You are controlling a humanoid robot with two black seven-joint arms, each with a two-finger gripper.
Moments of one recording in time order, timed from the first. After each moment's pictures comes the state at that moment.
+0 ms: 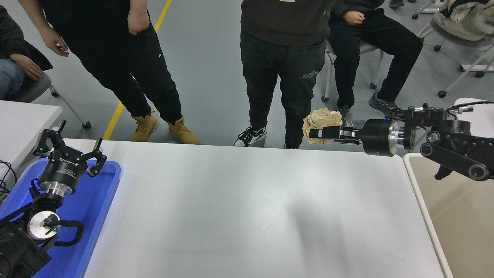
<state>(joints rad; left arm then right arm) -0.55 0.46 -0.62 -0.39 -0.23 -0.70 -0.58 1.17 -0.61 0.00 0.88 -0.93 0.24 0.58</state>
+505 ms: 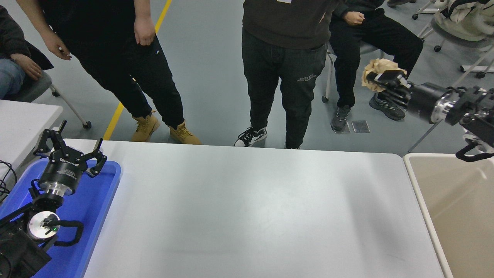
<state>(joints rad) -0.55 0.46 -0.62 -0.39 -0.23 -0.70 -0.58 1.11 -0.55 0.06 0.40 -0.57 0.25 0.55</state>
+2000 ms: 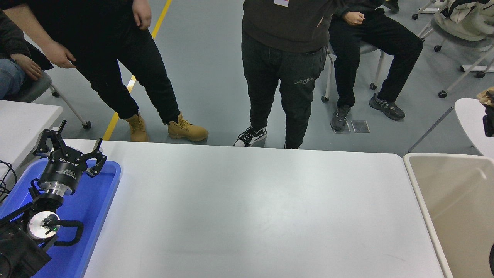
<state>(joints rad) -0.55 0.46 -0.62 -0.39 -0.23 -0.70 -0.58 1.02 -0.53 0.43 0.06 -0.06 0.12 0.02</state>
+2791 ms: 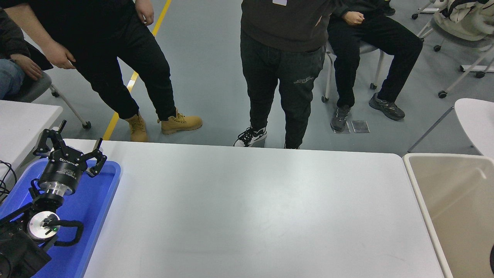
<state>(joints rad) -0.55 0.46 -0.62 -0.39 -0.23 -0.70 -0.58 0.96 -0.55 0.49 -0.01 0.03 -0.01 -0.08</state>
